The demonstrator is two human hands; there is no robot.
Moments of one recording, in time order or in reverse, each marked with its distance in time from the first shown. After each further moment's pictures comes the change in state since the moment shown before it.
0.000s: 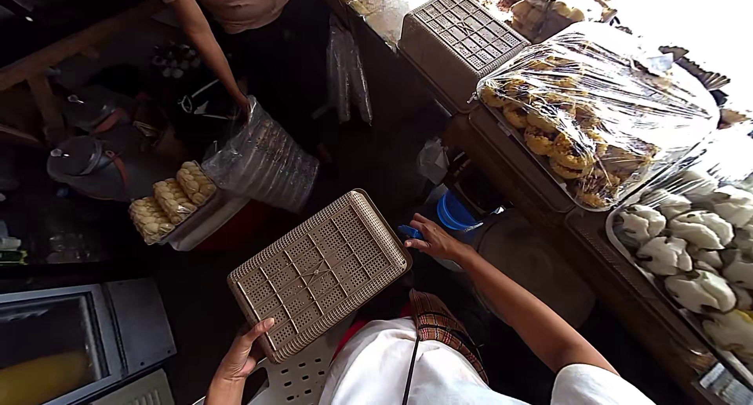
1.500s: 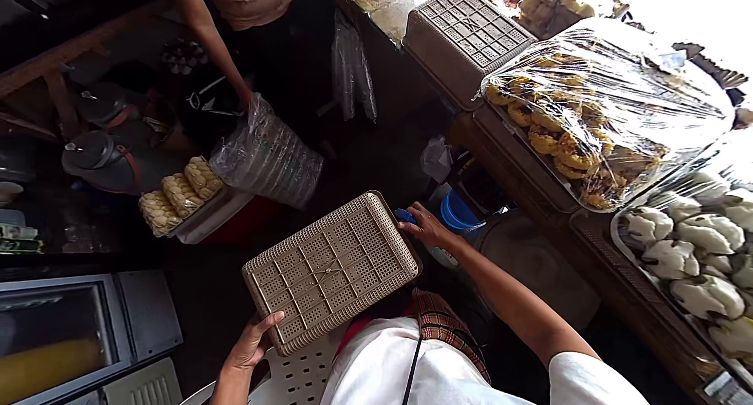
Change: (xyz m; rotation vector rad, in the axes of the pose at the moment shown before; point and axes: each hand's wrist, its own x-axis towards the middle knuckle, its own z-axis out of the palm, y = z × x) left_hand -0.003 -0.002 0.012 0.046 -0.031 -0.016; right_hand 0.027 0.002 0.001 0.093 0.053 0.194
